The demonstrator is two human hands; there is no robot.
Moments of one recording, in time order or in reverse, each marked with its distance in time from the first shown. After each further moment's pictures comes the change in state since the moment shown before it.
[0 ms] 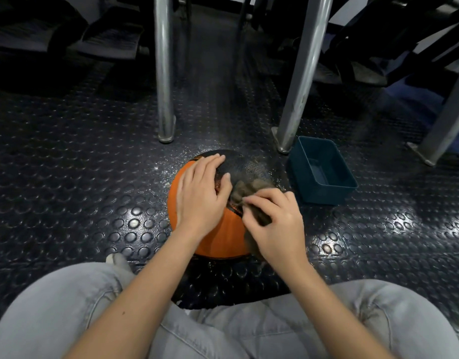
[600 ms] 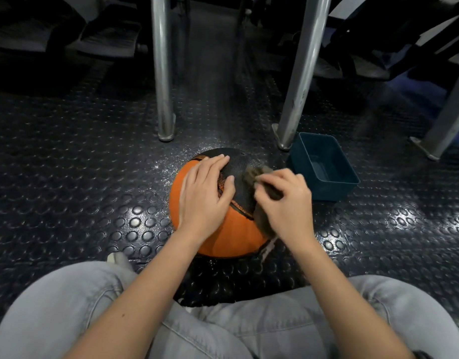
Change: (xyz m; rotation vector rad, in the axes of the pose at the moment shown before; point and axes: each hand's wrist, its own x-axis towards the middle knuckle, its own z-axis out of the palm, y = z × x) left_hand -0.006 0.002 -0.002 -0.014 0.006 0.073; right_hand 0.027 0.018 -0.001 0.017 -0.024 0.127
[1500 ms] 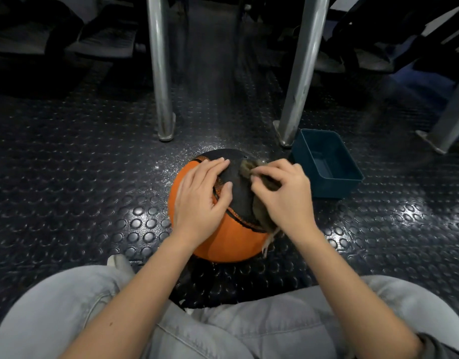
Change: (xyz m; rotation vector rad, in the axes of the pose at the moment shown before) left_hand -0.005 -0.005 -0.003 -0.057 -0.047 0.040; right_hand 0.013 -0.003 0.001 0.011 -0.031 -0.013
